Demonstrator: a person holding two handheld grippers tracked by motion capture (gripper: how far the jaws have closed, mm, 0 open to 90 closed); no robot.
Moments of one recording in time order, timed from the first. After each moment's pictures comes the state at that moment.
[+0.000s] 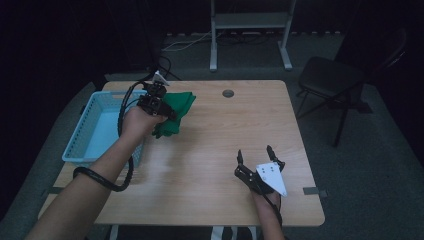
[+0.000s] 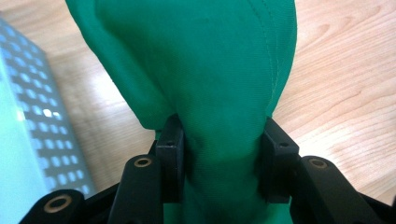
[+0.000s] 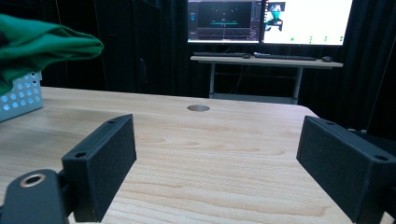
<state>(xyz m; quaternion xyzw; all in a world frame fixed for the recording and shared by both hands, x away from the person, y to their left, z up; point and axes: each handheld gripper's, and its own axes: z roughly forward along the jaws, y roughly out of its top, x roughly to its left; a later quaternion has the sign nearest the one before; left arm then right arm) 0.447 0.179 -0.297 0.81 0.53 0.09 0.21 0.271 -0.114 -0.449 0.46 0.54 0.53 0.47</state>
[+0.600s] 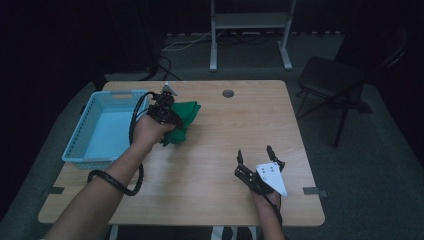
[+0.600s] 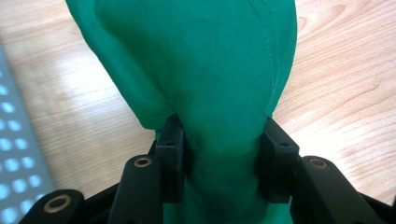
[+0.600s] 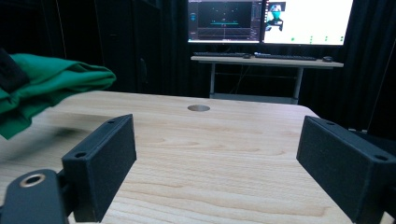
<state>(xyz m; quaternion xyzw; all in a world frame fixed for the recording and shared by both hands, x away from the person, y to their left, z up) 0.451 0.162 -0.333 0.81 0.54 0.07 0.20 0.271 -0.114 -0.449 0.46 0.54 0.53 0.47</state>
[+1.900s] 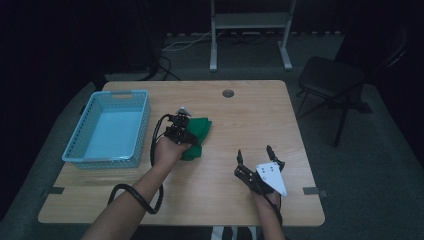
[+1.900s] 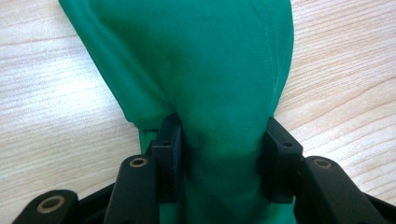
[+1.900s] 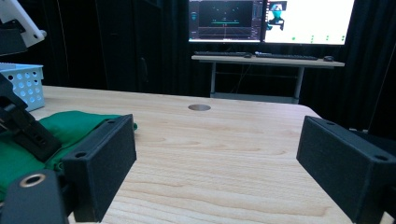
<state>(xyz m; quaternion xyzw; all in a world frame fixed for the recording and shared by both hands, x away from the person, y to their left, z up) 0.428 0.132 -0.400 0.79 0.56 0.09 0.22 0.272 -0.114 -0.448 0.46 0.54 0.53 0.47</state>
